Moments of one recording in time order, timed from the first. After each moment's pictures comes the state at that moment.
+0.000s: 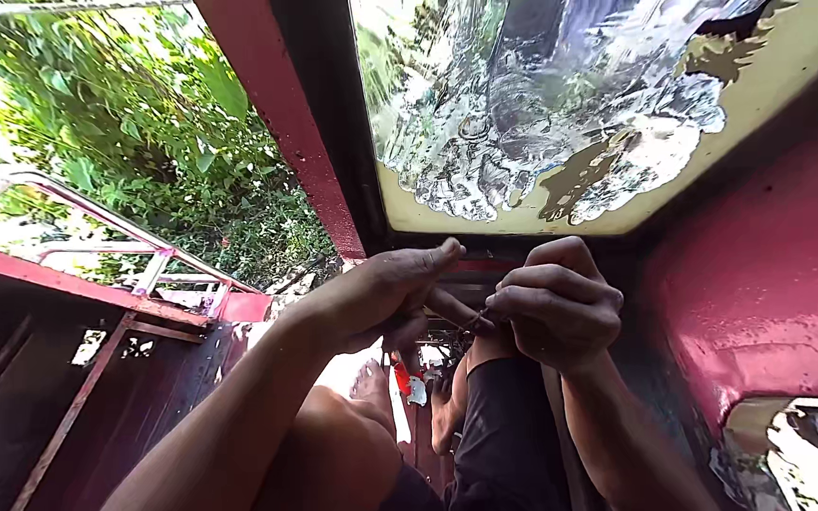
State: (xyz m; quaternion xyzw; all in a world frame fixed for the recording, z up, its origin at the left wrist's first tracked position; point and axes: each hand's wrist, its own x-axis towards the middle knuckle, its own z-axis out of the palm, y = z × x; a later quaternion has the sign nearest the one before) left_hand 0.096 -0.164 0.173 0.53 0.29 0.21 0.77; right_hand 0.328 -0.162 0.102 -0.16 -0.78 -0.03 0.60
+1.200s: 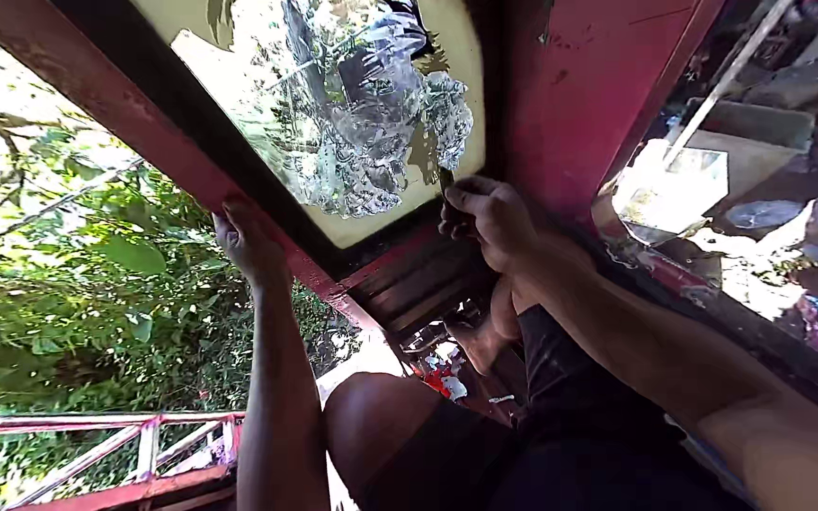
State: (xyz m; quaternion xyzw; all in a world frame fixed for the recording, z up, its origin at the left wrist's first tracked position) left_hand 0.061 -0.069 0.161 0.60 0.28 0.69 0.29; right_hand 0.302 -0.235 0.156 -0.47 -0.35 0.41 0.70
